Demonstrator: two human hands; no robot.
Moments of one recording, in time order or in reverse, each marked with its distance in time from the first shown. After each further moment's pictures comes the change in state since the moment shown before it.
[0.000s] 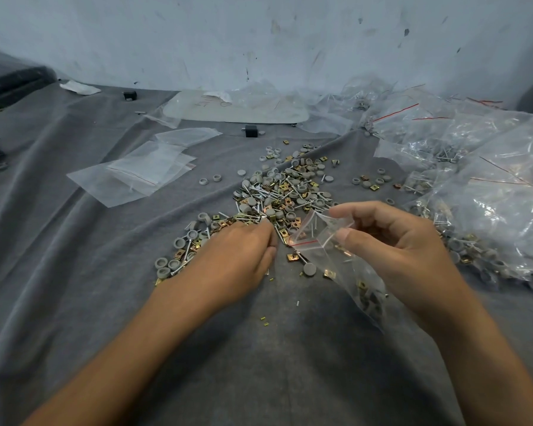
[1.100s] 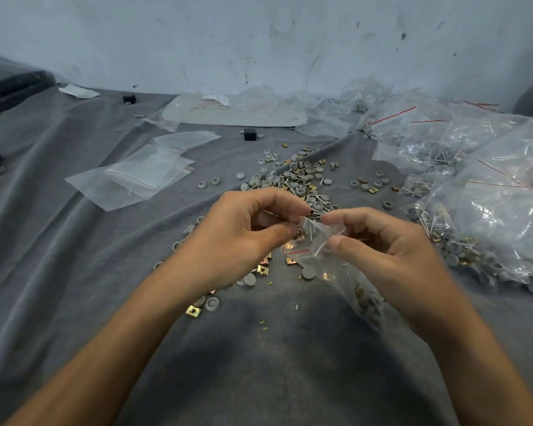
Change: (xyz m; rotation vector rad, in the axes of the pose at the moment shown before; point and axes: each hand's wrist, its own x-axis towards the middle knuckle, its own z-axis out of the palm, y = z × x) left_hand 0.000 0.028 -0.042 -0.892 0.109 -0.002; right_hand 0.001 0.003 0.005 0.008 -0.021 -0.017
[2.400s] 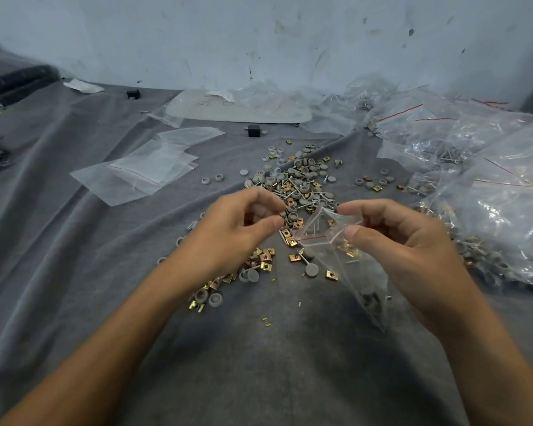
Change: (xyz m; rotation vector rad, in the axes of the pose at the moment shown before) left_hand 0.009 -0.036 -0.011 0.141 0.065 -0.072; right_hand 0.001 -0.001 -0.007 0.022 0.048 -0.006
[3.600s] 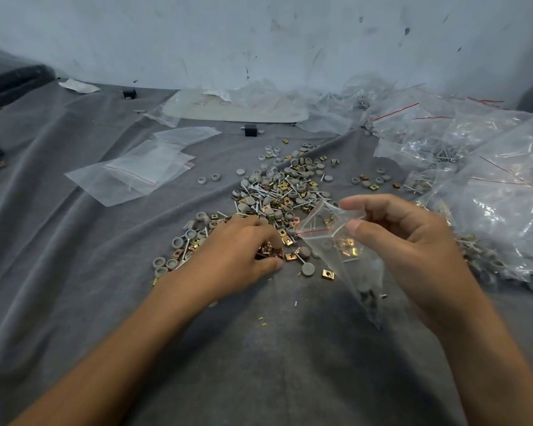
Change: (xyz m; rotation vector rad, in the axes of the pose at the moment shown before) left_hand 0.004 -0.025 0.017 0.745 -0.206 0.026; right_hand 0.000 -0.001 -0.003 0.006 0.050 -0.013
